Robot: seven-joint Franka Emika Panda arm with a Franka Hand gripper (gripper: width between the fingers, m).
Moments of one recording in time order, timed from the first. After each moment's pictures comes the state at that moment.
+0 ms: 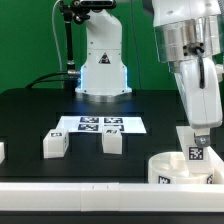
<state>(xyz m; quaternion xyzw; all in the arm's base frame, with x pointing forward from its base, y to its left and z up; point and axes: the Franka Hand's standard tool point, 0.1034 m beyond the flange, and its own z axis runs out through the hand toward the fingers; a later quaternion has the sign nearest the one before) 0.631 0.101 0.078 -0.64 0.76 0.04 0.09</state>
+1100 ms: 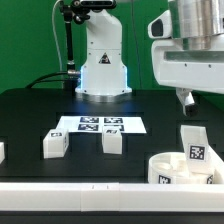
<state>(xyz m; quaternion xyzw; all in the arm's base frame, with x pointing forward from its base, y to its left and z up) 0.630 0.115 0.109 -0.88 0.46 0.02 0.07</state>
